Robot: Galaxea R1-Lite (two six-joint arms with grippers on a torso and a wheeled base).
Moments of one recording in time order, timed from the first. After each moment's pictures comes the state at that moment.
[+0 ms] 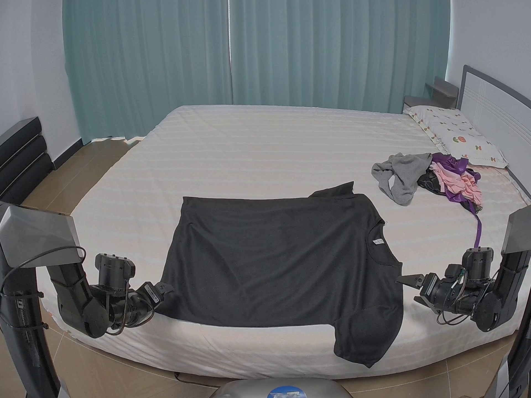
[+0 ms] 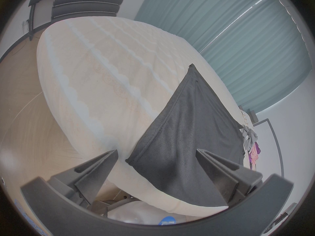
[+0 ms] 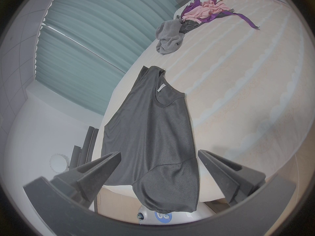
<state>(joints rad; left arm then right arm) -0.13 2.22 -0.42 -1.01 -0.04 -0.83 -0.01 2.17 -0.23 -1.32 0.39 0.69</state>
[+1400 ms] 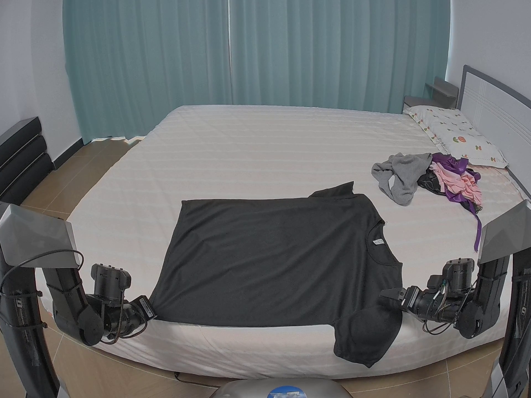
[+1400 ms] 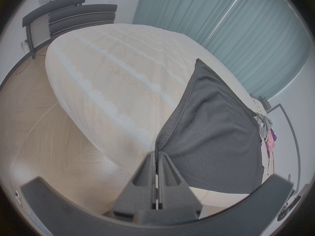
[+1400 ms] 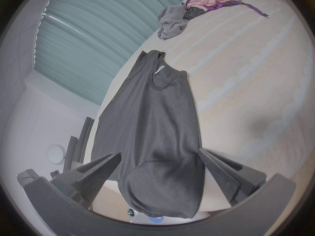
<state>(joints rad) -0.10 2.22 -0.34 -1.01 0.05 -0.70 0.06 2.35 -0.28 -1.40 0.37 0.65</state>
